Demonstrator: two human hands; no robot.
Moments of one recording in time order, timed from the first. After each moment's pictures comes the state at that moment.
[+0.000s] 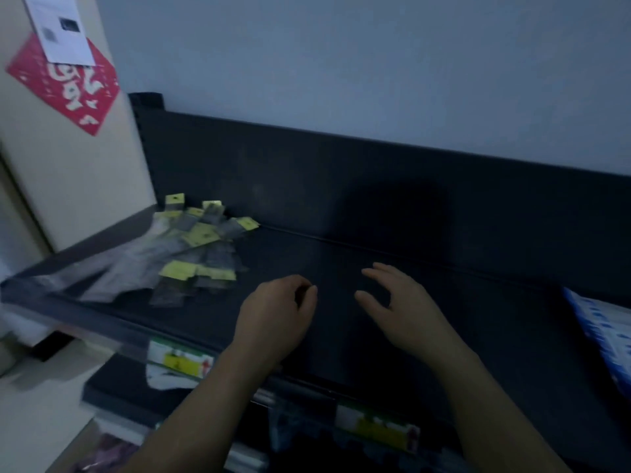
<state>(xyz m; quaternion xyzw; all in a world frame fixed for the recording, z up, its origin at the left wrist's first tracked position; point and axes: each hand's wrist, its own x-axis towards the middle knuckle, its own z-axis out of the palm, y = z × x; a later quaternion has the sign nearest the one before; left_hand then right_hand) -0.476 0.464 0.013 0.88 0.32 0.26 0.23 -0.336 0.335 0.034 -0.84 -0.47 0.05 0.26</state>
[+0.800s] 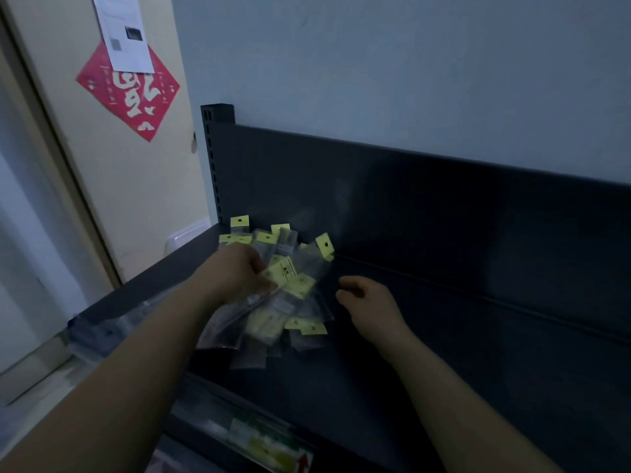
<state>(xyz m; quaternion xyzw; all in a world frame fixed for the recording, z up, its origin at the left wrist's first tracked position) -0.531 0.688 0.050 0.87 0.44 0.10 0.21 -0.372 0.545 0.002 -0.77 -0.36 0.25 0.46</state>
